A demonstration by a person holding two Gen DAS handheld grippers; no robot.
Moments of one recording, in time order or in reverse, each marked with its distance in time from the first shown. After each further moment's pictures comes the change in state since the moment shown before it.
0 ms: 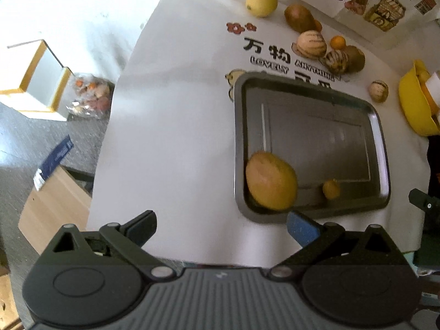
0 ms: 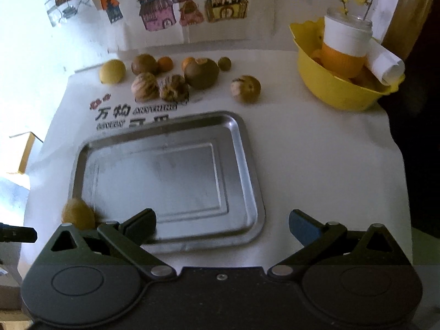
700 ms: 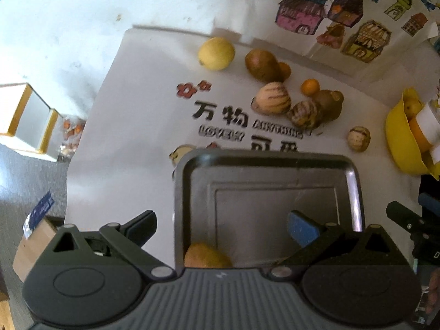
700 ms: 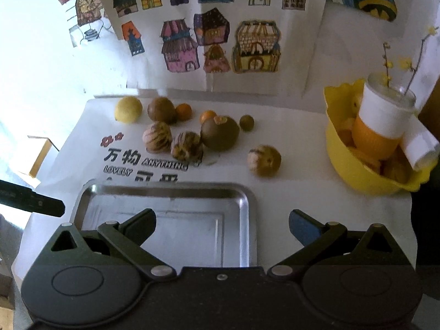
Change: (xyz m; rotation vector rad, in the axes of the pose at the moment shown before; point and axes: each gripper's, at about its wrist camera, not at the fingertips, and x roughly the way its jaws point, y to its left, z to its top) left arm 0.006 -0.086 0.075 0.036 -0.124 0.008; right arm 0.024 -0.010 0.071 -0.154 -0.146 0.086
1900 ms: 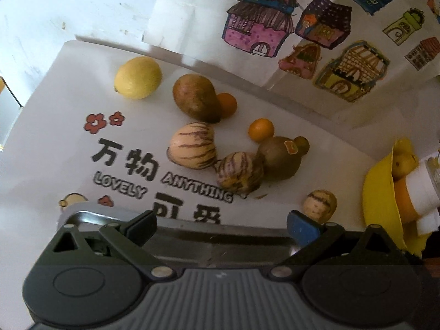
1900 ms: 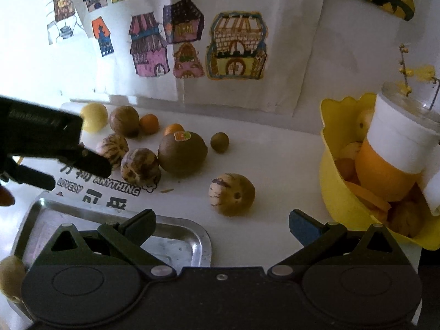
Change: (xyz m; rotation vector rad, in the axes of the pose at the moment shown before) left arm 0.072 -0.094 0.062 -0.140 -0.093 -0.096; right arm 0.080 -0.047 0.012 -0.075 -0.078 -0.014
